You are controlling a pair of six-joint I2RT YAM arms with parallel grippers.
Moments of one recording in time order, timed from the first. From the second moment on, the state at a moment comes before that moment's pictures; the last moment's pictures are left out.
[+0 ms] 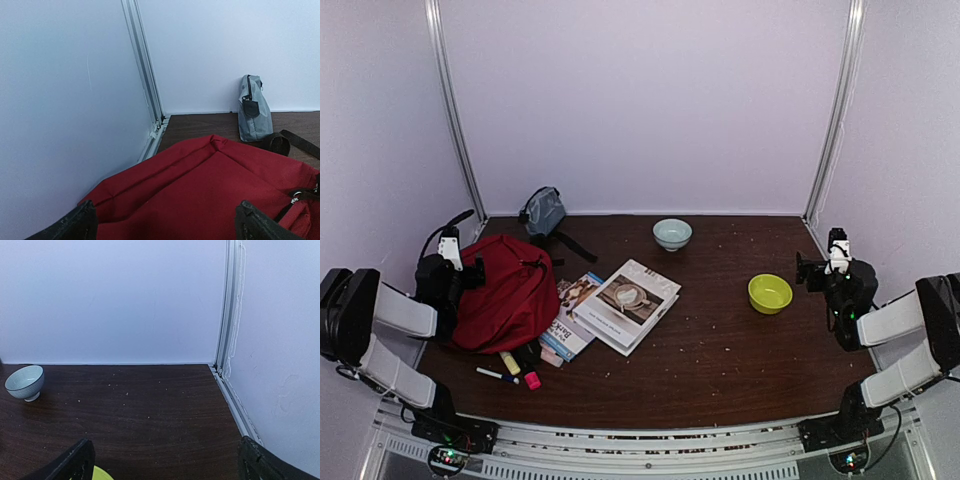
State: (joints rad) left arm 0.03 1.42 0.32 1.00 -0.22 0.14; right arm 0.03 1.36 0.24 1.08 0.07 0.00
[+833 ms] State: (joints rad) left arm -0.14 0.94 0.73 0.28 -0.08 0.12; right arm 0.03 1.07 0.42 0.77 0.13 0.17
